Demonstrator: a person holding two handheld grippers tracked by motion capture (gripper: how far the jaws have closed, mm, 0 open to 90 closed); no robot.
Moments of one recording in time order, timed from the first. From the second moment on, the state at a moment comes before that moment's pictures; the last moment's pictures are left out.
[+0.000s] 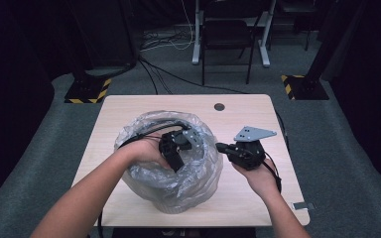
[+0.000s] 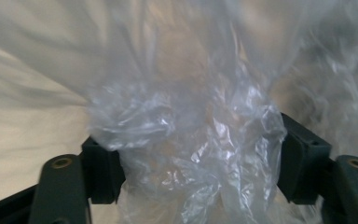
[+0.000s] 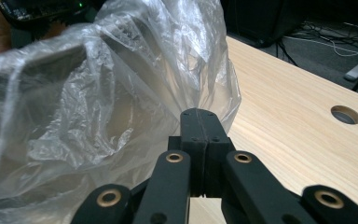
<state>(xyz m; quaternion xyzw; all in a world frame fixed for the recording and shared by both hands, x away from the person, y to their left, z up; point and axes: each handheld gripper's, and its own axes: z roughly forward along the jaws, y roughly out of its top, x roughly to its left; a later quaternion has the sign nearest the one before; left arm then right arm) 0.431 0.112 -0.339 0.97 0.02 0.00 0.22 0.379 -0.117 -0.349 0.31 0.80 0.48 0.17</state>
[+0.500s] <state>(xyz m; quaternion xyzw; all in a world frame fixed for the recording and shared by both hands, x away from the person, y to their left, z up) 0.416 0.132 -0.284 0.95 0.04 0.04 0.29 0.375 -0.121 -0.339 0.31 0.79 0.50 0.17</state>
